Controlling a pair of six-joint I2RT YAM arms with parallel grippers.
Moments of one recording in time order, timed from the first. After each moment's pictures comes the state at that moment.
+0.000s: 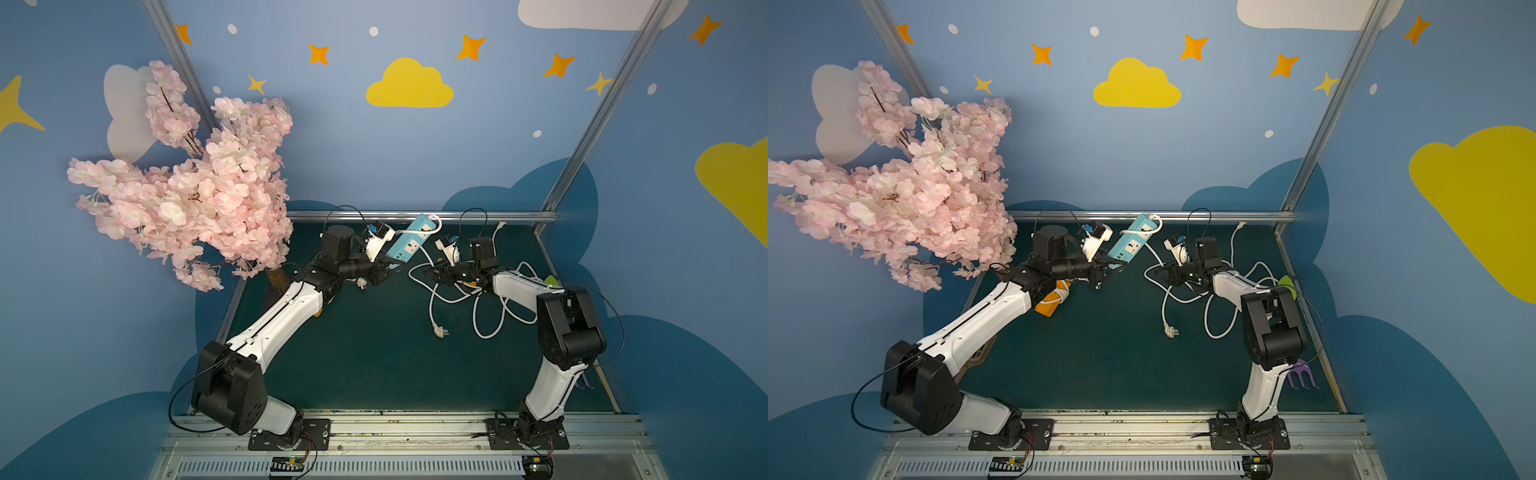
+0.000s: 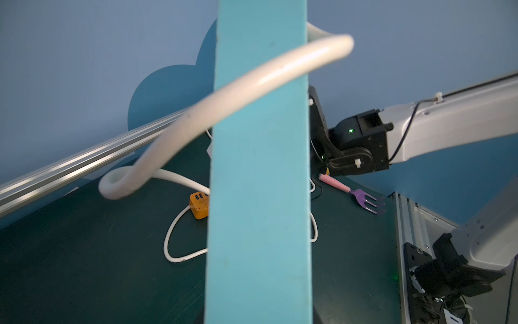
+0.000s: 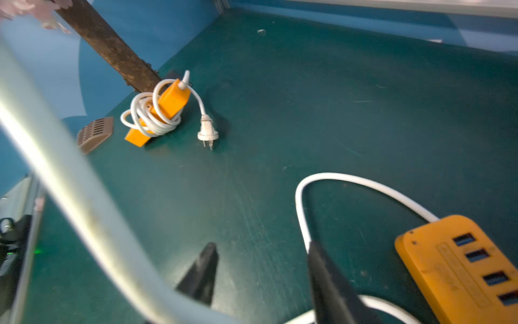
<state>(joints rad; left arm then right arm) -0.40 1.46 1.20 -0.13 0.66 0.01 0.31 1.85 1.15 0.05 -0.70 -0.06</state>
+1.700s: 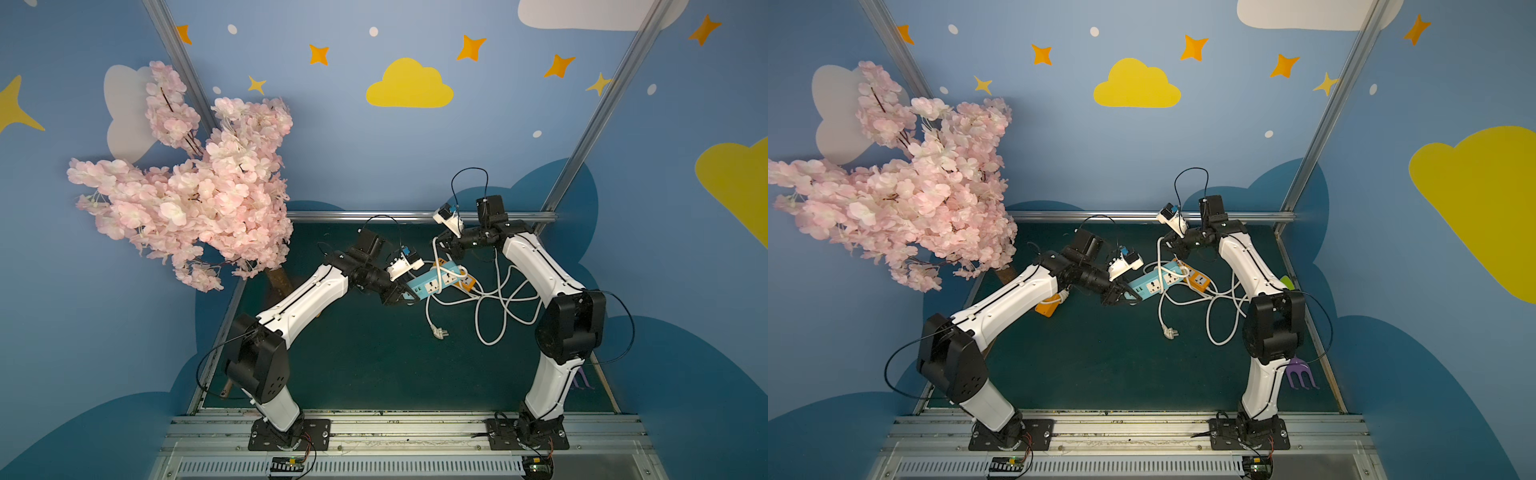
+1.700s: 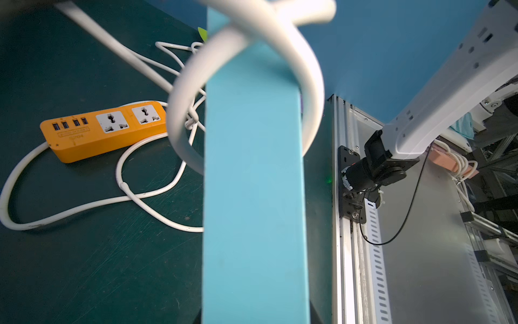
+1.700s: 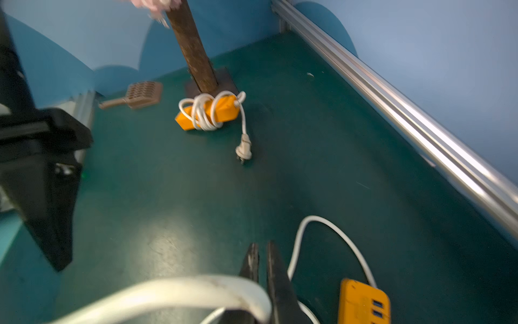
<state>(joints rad) -0.54 1.64 1.43 -0.69 0.83 0.33 0.27 1.91 1.74 -0.63 -0.92 -0.50</state>
